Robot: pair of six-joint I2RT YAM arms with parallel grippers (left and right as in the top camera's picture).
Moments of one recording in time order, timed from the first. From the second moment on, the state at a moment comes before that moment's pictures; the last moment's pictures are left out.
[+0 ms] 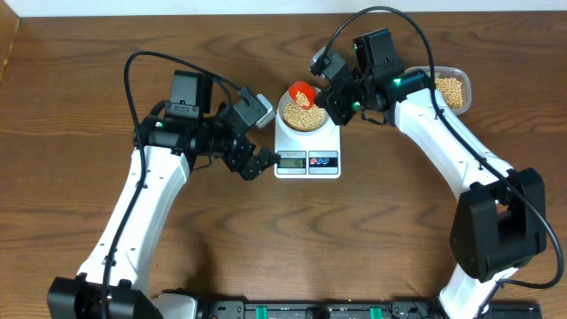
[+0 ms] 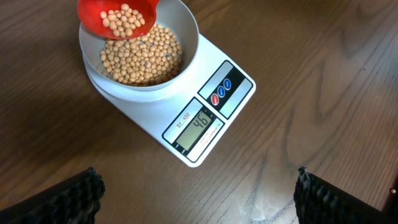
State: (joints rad) left arm -0.17 1.46 1.20 -0.84 0.59 0.59; right arm 0.37 1.90 1.52 -0.58 -0.47 -0.35
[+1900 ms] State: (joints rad) left arm -0.17 1.46 1.20 -0.84 0.59 0.59; right arm 0.37 1.90 1.52 -0.58 -0.43 -0.38
